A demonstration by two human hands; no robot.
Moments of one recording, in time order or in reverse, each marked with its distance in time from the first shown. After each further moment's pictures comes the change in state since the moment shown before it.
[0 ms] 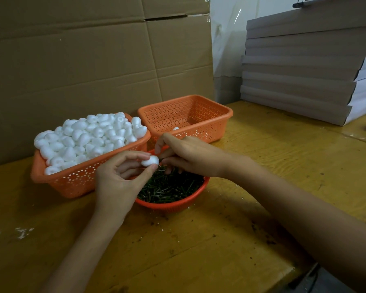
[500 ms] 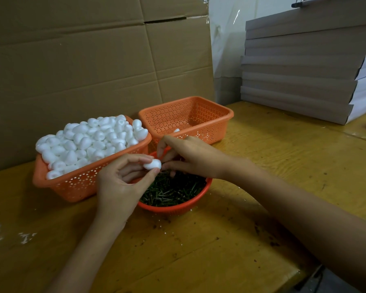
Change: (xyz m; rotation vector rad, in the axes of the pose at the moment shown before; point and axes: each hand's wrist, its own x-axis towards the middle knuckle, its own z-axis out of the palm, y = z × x) left_hand -0.001 0.000 -0.002 -0.005 -0.024 0.020; right_hand 0.001 -0.003 0.003 0.070 0.085 0.053
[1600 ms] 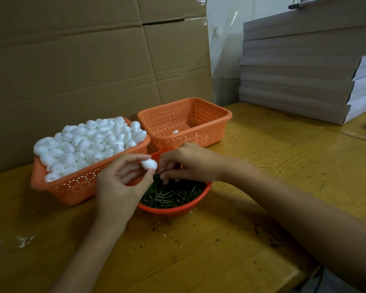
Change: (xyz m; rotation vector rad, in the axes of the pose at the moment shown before) left_hand 0.000 0.001 0.002 -0.014 0.015 -0.009; right_hand 0.001 0.001 0.000 -0.031 -0.167 0.044
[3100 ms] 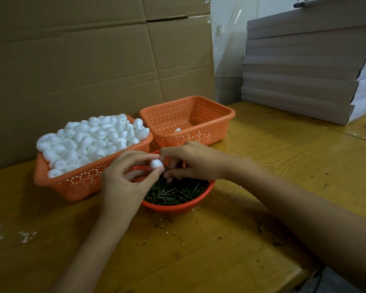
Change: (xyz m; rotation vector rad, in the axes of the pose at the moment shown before) left_hand 0.002 0.003 0.001 0.128 -0.030 0.087; right_hand 0.003 0.008 0.004 -0.023 0.022 -0.042
